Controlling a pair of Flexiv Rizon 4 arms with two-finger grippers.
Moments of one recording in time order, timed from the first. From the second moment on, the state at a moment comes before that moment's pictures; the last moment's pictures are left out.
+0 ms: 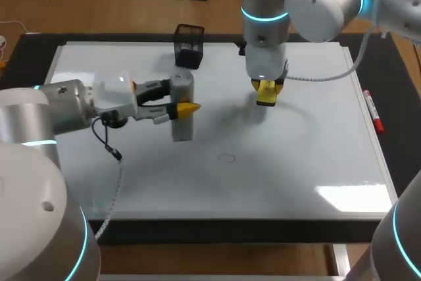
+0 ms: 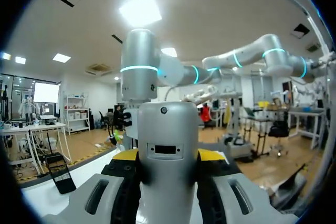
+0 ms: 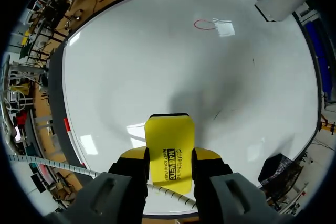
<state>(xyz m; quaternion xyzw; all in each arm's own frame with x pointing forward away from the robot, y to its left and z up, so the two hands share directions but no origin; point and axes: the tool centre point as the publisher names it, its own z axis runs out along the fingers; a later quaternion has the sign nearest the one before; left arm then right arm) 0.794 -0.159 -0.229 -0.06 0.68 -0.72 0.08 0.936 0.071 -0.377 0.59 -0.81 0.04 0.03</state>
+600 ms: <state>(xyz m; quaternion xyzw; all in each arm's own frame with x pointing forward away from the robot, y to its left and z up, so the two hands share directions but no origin) 0.758 -0.221 -0.255 0.01 0.66 -0.75 0.02 0.936 0.071 -0.377 0.59 -0.81 0.04 0.03</state>
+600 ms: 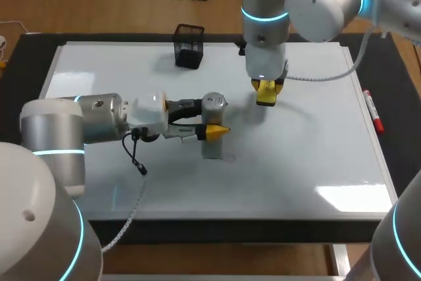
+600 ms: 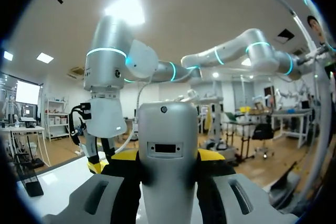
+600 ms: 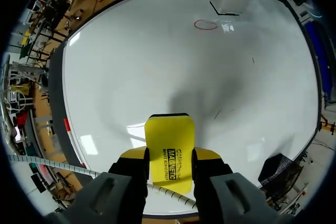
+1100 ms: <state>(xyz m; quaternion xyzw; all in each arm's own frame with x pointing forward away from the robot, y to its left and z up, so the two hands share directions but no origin) 0.757 -0.241 -0.273 0.03 0.65 -0.76 0.00 0.936 0.071 -0.377 0.59 -0.81 0.04 0.03</state>
